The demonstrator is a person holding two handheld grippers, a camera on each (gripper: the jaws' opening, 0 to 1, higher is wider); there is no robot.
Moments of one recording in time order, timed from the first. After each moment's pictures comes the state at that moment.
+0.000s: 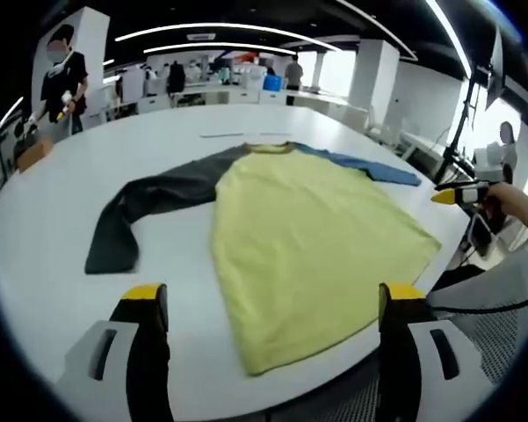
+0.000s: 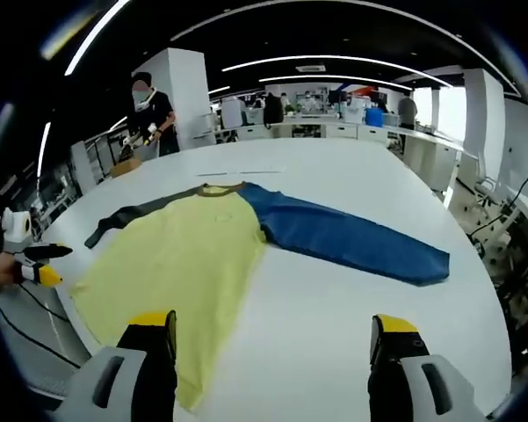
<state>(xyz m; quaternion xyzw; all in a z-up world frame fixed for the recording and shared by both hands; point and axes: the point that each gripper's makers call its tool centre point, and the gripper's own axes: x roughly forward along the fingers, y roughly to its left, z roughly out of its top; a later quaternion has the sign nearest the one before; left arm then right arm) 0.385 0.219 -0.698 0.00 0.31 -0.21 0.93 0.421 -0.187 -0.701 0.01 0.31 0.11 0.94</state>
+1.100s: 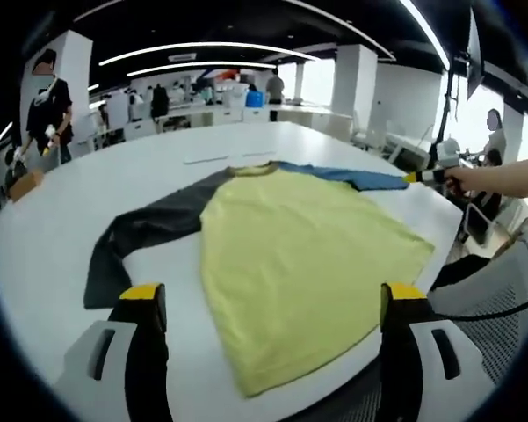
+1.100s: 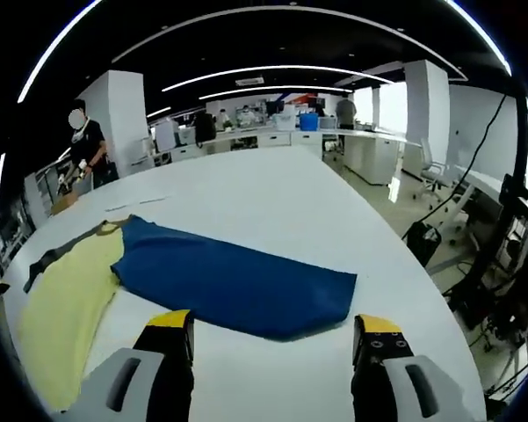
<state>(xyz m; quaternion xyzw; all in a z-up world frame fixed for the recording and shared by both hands) 0.394 0.202 -0.678 0.03 0.26 -0.24 0.93 0.489 -0.314 -0.715 0.05 0.29 -0.02 0.96</state>
